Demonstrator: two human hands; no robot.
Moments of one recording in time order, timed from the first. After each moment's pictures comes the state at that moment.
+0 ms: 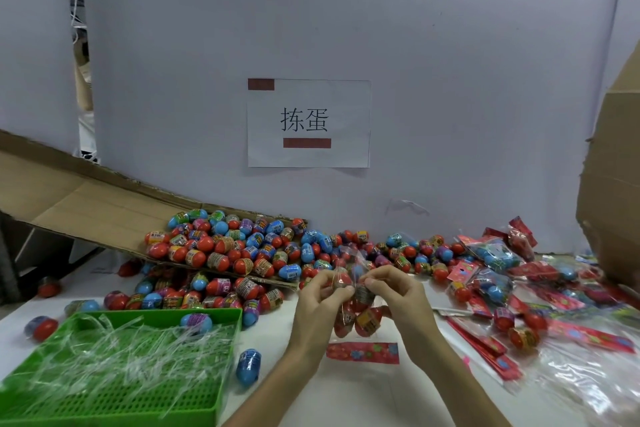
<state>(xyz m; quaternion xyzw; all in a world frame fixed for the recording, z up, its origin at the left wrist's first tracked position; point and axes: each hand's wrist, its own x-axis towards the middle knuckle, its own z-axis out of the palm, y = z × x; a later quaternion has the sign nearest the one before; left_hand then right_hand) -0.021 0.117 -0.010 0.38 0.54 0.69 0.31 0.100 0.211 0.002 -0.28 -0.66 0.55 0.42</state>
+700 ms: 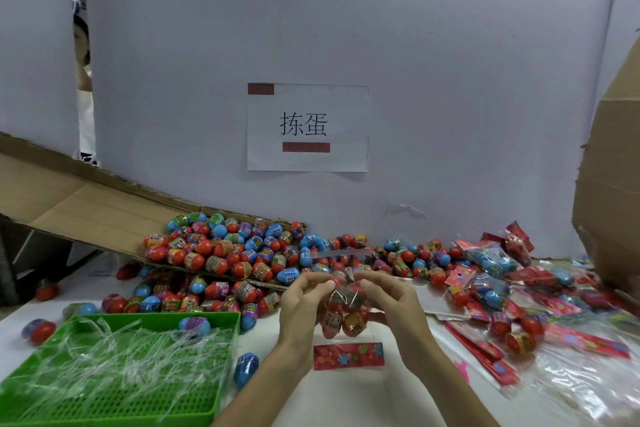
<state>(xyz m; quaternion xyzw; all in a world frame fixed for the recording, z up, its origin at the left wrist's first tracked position) -0.033 0.118 -0.008 0.26 0.52 0.75 0.32 0.096 0.203 0.004 -0.29 -0.64 0.58 0.42</state>
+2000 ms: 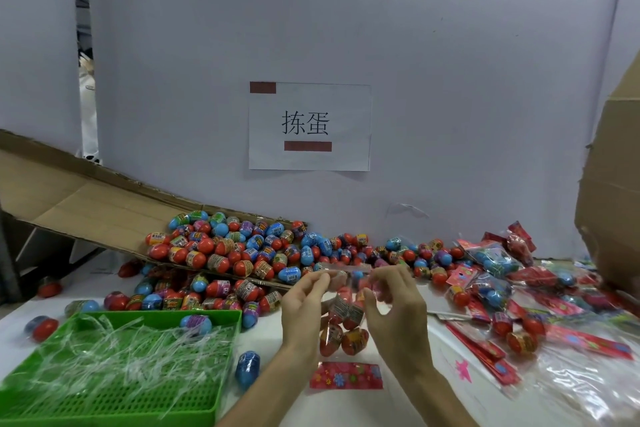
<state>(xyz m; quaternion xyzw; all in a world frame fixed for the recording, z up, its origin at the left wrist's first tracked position) -0.024 0.119 -0.009 0.24 0.52 0.76 0.30 0.091 0.192 -0.009 -0.24 -0.78 0.11 0.56</state>
